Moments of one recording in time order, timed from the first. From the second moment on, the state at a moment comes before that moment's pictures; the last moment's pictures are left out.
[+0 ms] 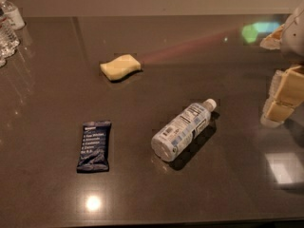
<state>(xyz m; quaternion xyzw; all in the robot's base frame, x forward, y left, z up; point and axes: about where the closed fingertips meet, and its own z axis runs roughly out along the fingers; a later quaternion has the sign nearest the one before) 0.438 -0.217 0.976 -0.60 0.78 -0.03 0.16</state>
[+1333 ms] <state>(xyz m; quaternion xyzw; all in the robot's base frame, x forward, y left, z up) 0.488 -0.141 0.958 -0.69 0.69 0.00 0.19</state>
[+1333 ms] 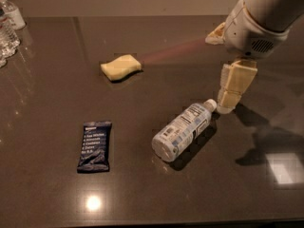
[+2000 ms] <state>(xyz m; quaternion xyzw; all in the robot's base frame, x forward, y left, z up) 0.501 -0.068 0.946 -0.78 0.60 0.02 0.19</state>
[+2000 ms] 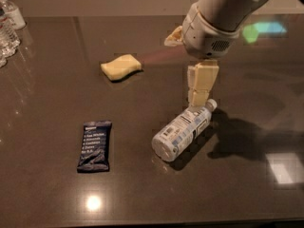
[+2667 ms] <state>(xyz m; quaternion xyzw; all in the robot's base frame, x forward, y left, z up) 0.488 0.007 0.929 -0.87 0.47 0.03 0.17</state>
